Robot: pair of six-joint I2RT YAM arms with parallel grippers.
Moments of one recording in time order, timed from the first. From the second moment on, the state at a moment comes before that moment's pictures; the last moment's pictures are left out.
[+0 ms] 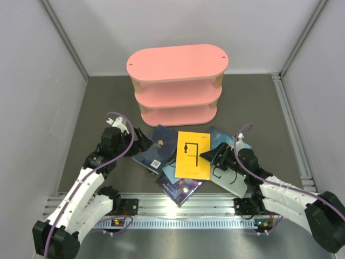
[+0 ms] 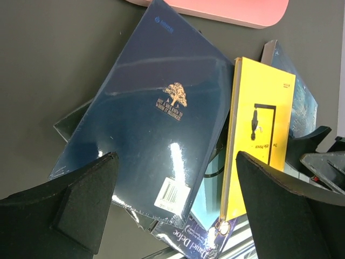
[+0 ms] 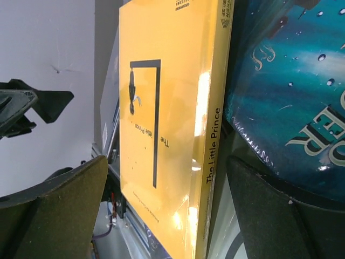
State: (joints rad) left arm -0.31 0.77 0.59 -0.41 0.19 -0.65; right arm 0.58 0.84 0.07 0.42 -0.21 1.07
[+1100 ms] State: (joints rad) left arm -0.53 0.75 0.60 -0.23 0.29 -0.75; right arm 0.73 0.67 0.51 0.04 -0.18 0.99
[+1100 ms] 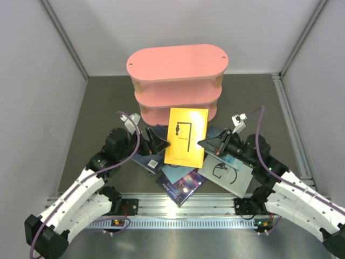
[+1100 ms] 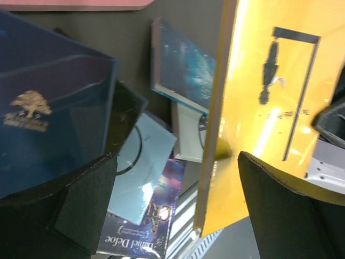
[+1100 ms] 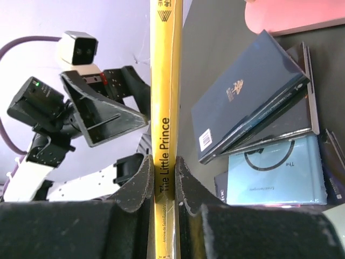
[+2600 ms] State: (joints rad) left arm -0.63 1.02 1.28 -0.33 0.17 -0.66; right arm 0.62 0.68 0.66 0.20 -0.38 1.09
